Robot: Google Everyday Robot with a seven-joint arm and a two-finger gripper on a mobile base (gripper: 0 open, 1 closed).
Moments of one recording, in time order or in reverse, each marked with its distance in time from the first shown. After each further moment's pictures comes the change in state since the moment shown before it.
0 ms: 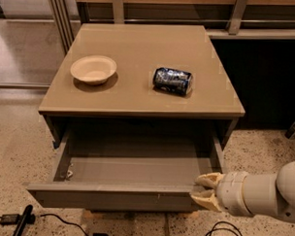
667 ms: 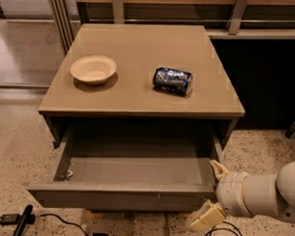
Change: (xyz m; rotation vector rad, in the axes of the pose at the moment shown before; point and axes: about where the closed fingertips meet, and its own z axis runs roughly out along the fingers) arm 0.000 0.000 0.000 0.000 0.000 0.000
